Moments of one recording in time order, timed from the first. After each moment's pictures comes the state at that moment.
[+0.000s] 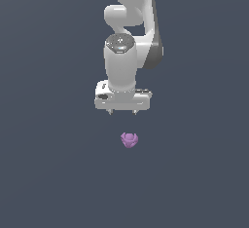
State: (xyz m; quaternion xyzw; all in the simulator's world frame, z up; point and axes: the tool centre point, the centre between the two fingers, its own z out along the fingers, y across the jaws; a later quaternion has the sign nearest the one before) arm 0.009 -0.007 0.177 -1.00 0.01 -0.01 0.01
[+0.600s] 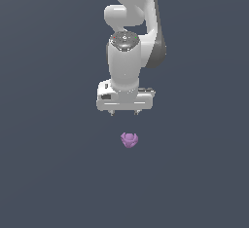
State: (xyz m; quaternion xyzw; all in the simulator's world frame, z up) arm 0.016 0.001 0.184 -1.00 -0.02 -0.02 0.00
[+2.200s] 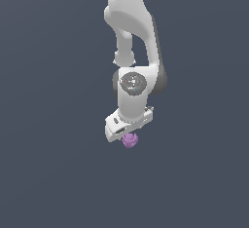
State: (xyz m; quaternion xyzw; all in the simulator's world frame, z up) arm 0.060 0.022 0.101 -0.97 -0.25 0.00 0.00
